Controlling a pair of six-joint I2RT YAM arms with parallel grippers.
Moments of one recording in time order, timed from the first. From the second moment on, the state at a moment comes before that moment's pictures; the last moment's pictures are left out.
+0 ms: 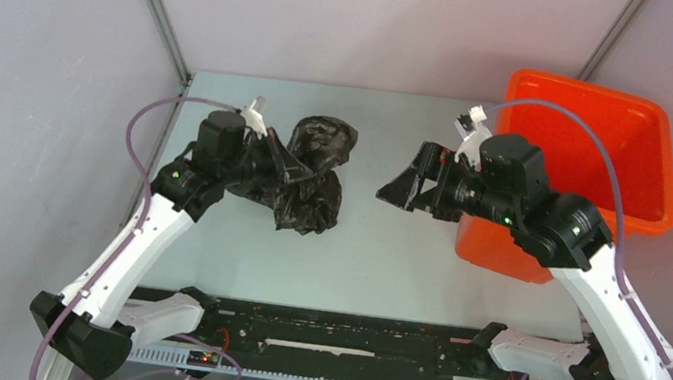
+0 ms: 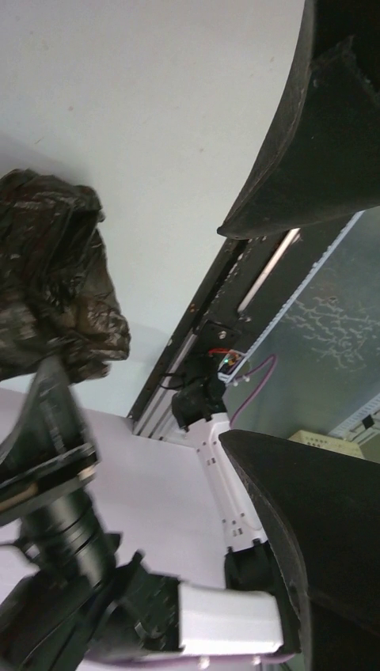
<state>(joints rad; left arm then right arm) -0.42 1.05 1.16 -0.59 0.35 -0.83 0.77 1.11 1.61 -1.00 -0.12 0.79</state>
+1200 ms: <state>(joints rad) -0.48 1.00 0.96 -0.50 0.38 -0.90 0.78 1.64 1.73 -0.82 -0.02 0.89</state>
